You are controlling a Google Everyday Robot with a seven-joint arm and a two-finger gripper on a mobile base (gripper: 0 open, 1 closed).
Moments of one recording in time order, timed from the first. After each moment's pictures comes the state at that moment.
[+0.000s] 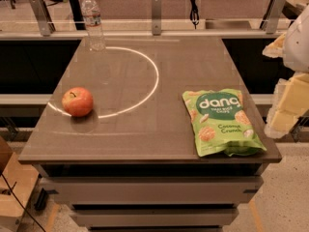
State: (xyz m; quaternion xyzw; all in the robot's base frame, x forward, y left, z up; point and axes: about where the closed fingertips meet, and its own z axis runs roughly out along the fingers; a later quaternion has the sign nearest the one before) arm 0.438 -0.217 0.976 -0.60 0.78 -0.03 0.16
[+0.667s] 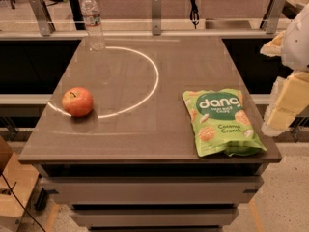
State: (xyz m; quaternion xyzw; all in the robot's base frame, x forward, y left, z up) arm 0.440 -0.213 0.978 -0.60 0.78 -0.03 0.17
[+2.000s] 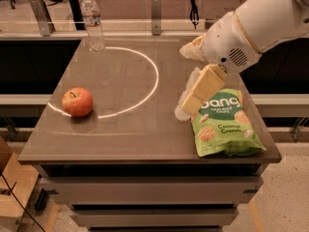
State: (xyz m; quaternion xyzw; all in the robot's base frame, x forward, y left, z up) arm 0.481 -0.059 0.967 -0.62 0.70 0.20 0.30
